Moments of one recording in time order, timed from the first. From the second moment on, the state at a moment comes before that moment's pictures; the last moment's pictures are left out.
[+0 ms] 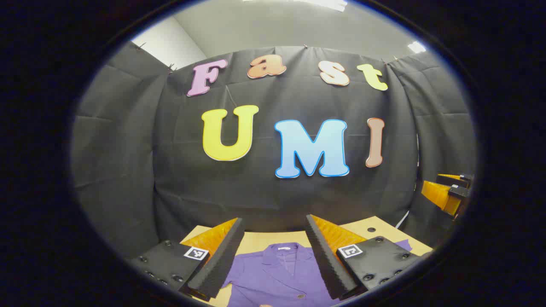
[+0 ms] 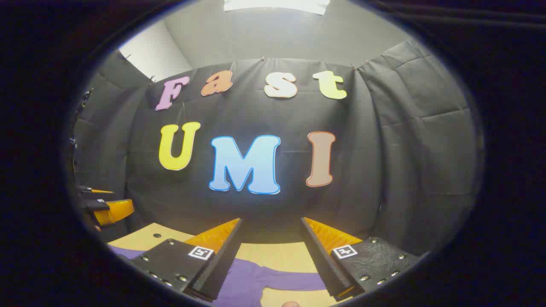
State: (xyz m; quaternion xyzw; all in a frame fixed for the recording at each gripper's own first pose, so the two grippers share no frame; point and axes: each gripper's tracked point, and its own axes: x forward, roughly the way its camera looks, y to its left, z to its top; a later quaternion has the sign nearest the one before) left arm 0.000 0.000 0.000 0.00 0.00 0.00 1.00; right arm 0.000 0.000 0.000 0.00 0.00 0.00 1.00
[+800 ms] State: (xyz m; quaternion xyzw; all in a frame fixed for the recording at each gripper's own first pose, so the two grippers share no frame) left arm 0.005 0.008 -0.002 0.04 0.01 0.02 1.00; right arm 0.027 -0.116 -0.103 0.00 0.09 -0.11 0.99
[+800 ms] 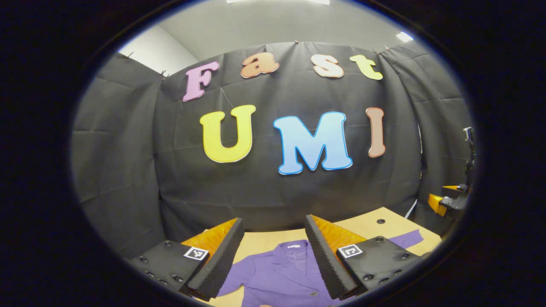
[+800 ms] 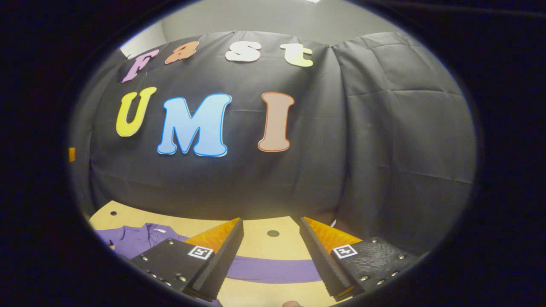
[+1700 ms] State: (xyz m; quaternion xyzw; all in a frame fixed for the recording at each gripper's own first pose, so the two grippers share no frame) left arm 0.005 0.012 -0.001 0.06 0.01 0.03 1.00; right arm 0.066 -0.185 -0.183 -0.02 0.15 -0.16 0.98
